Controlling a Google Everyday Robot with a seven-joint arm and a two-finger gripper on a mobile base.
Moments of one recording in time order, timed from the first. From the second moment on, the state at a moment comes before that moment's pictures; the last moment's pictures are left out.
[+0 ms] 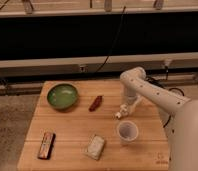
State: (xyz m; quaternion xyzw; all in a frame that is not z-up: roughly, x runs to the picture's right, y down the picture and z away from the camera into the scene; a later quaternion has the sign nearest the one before) arm 0.195 0.131 0.896 -0.35 -0.10 -0.26 0.89
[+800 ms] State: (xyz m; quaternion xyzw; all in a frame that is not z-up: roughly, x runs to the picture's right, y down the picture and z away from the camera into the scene) arm 0.198 0.133 0.895 -0.35 -0.10 -0.26 0.89
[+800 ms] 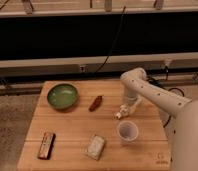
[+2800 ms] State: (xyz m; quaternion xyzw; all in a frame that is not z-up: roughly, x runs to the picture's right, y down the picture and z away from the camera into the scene) arm 0.206 0.142 0.894 -0.35 -0.10 -0.28 0.89
